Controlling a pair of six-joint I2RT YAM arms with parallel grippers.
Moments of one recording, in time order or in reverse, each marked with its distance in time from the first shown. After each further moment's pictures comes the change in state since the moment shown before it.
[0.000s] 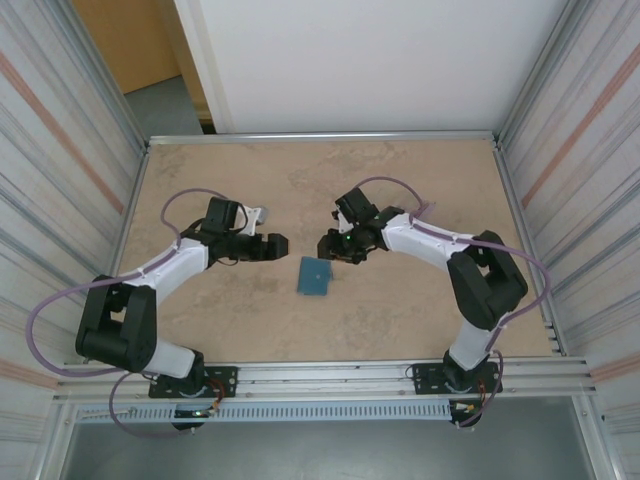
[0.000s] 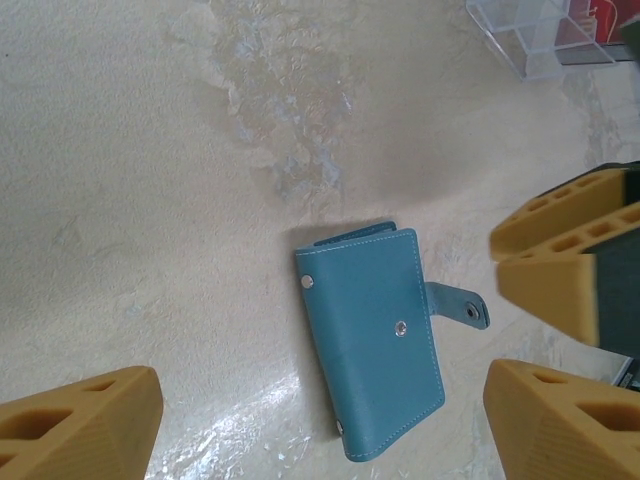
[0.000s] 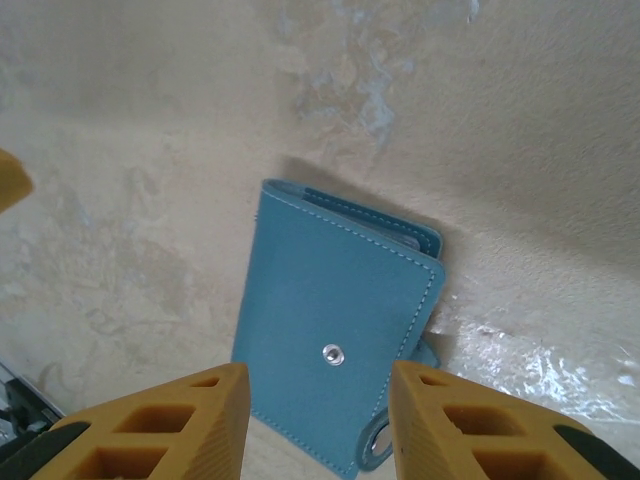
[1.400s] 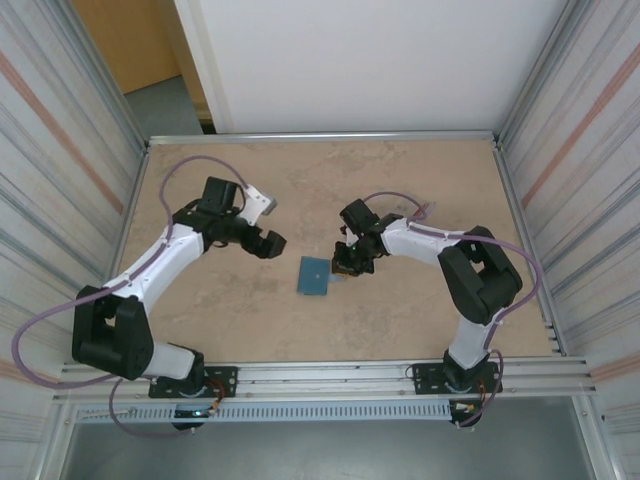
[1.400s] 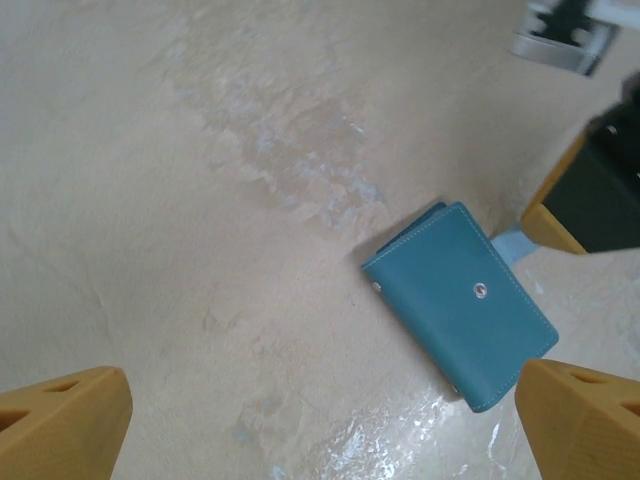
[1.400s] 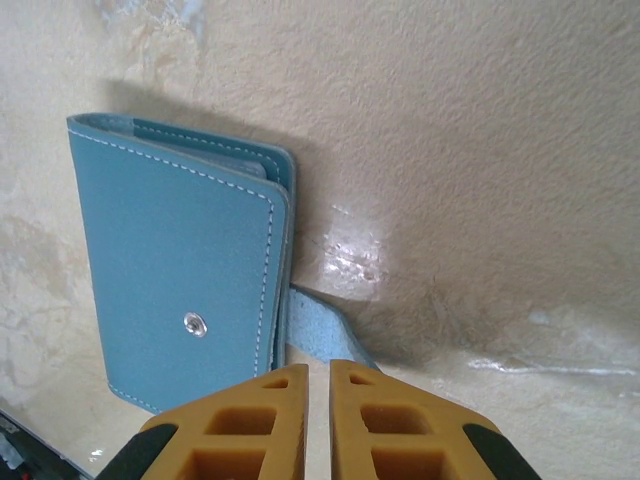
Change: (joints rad) left arm -0.056 -0.038 0.234 -0.284 -0.195 0.565; right arm -0.020 0.034 -0.077 -0.031 -0.010 0.026
